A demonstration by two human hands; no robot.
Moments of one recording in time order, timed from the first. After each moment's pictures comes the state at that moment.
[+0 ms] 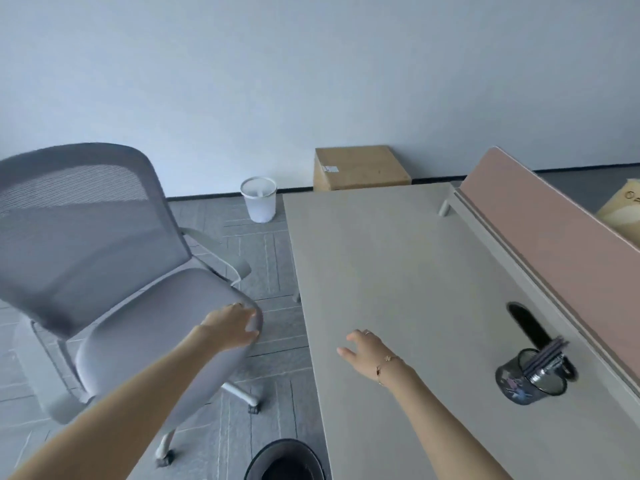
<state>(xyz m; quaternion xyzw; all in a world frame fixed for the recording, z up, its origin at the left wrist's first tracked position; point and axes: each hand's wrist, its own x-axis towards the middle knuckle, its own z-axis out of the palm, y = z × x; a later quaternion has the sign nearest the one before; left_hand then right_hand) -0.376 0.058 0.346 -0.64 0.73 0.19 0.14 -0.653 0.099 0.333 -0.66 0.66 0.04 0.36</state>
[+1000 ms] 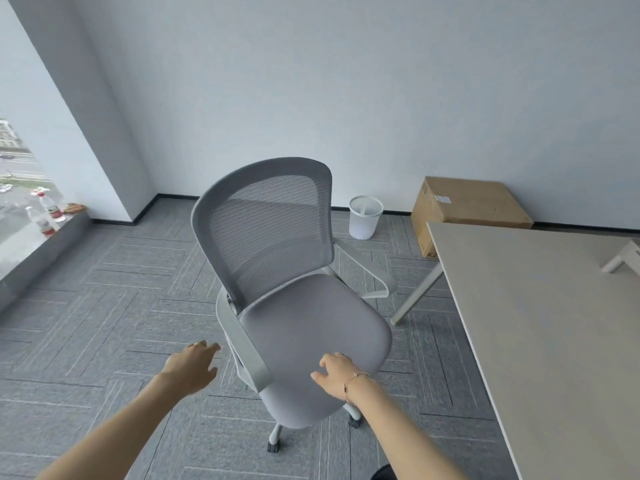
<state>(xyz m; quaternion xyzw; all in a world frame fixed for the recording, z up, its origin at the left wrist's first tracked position) 0.074 0.235 0.331 -0.78 0.59 0.18 0.12 -0.201 0.161 0.335 -0.75 0.54 0.14 0.36</state>
